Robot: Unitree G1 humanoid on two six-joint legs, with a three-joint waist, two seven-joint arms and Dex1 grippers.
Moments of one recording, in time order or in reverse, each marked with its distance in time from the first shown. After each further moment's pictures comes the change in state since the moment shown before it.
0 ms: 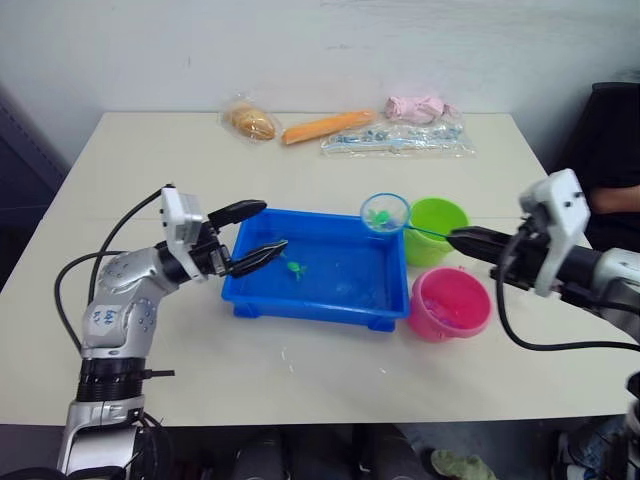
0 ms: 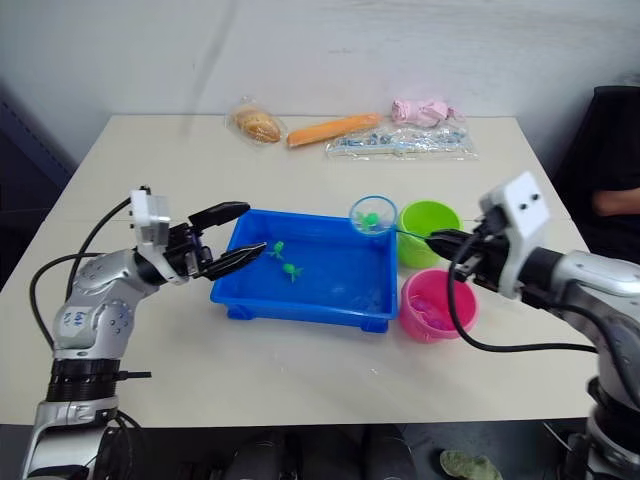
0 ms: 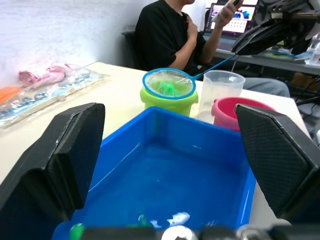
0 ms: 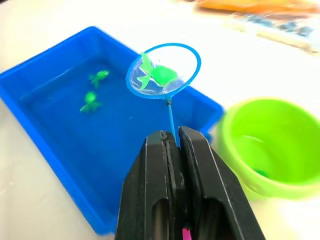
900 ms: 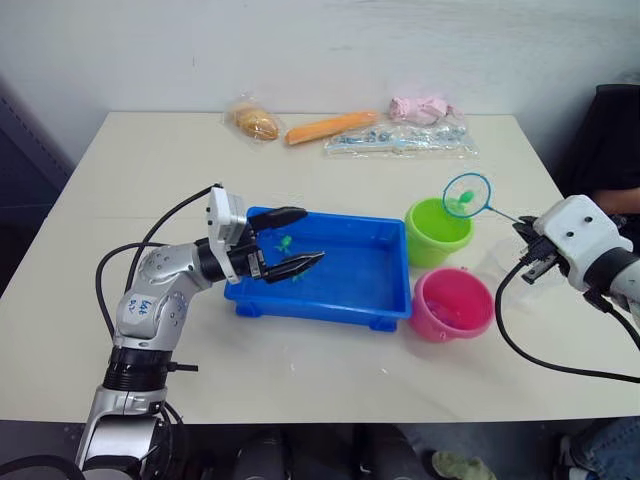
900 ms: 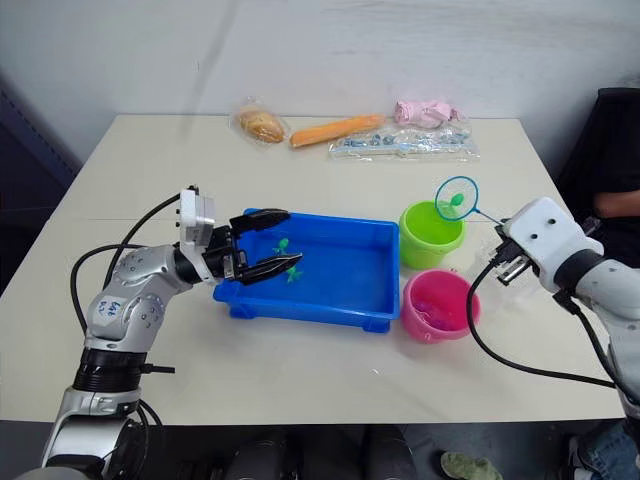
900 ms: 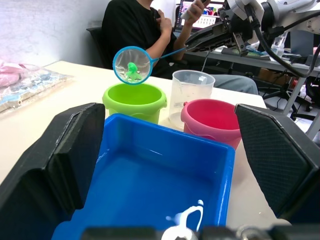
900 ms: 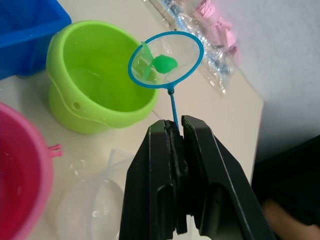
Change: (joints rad) left arm -0.053 -0.038 -0.106 -0.025 0.021 0.019 0.011; right arm 0.246 -0.180 0.203 0.261 -0.627 -0.887 -0.091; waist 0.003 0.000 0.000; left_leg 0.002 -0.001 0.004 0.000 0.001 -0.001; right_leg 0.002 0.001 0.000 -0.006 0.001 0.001
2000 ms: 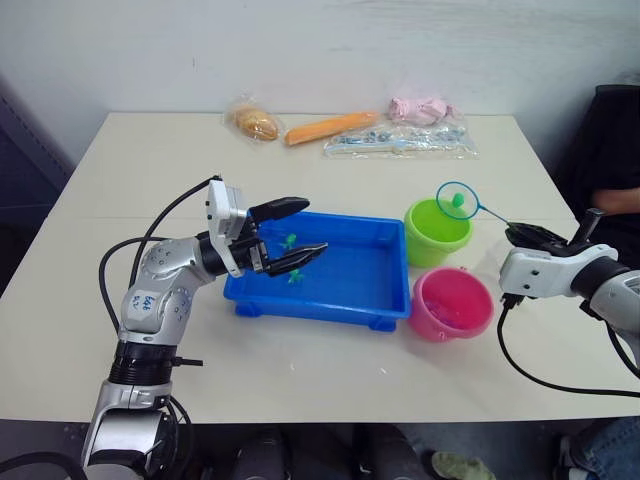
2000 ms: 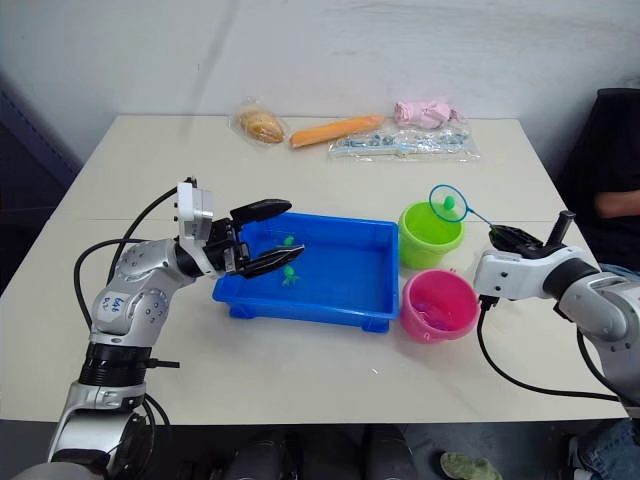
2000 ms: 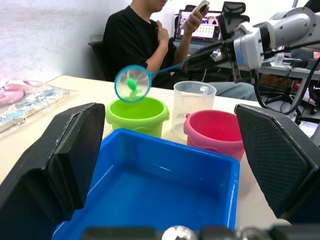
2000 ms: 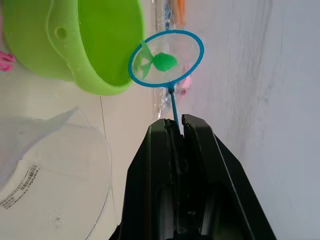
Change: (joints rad) left arm -0.027 -0.019 0.004 0.032 -0.001 -0.043 0.000; right arm 0.030 -0.045 0.092 0.167 -0.510 -0.550 -0.097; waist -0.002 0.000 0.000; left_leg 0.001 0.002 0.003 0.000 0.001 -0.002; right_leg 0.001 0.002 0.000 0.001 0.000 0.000
